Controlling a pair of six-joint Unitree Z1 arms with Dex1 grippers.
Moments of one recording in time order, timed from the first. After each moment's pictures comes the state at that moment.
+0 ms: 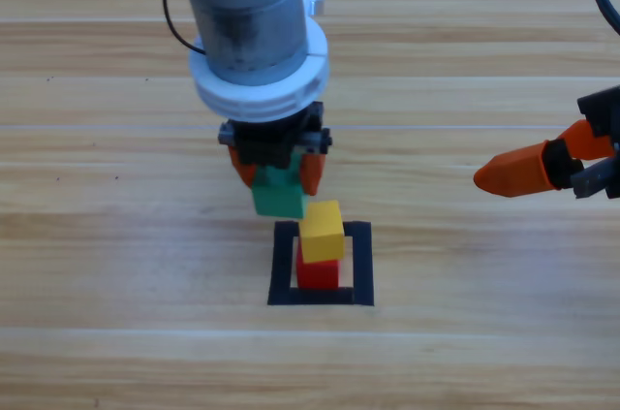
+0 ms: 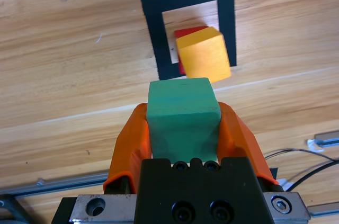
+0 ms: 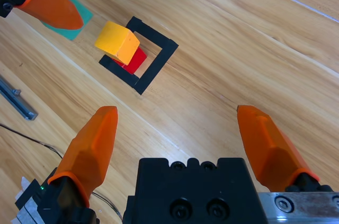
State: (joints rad) arm 0 -0.87 2.11 -1.98 1.31 0.05 -0.78; arm 1 0.80 1.46 -0.84 0.18 0.09 0.24
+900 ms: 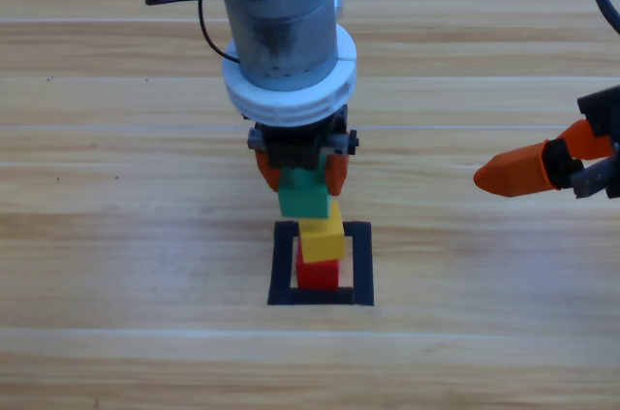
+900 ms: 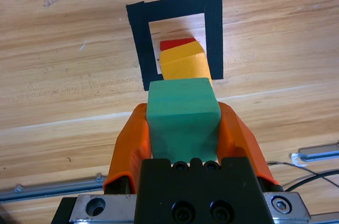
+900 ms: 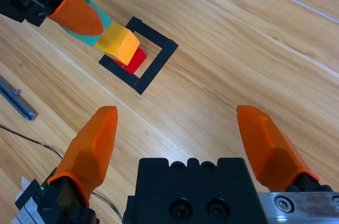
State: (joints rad) arm 0 -0.88 2.17 -2.05 1.31 0.05 -0.84; arm 1 0.80 1.46 -0.84 0.18 0.09 0.24
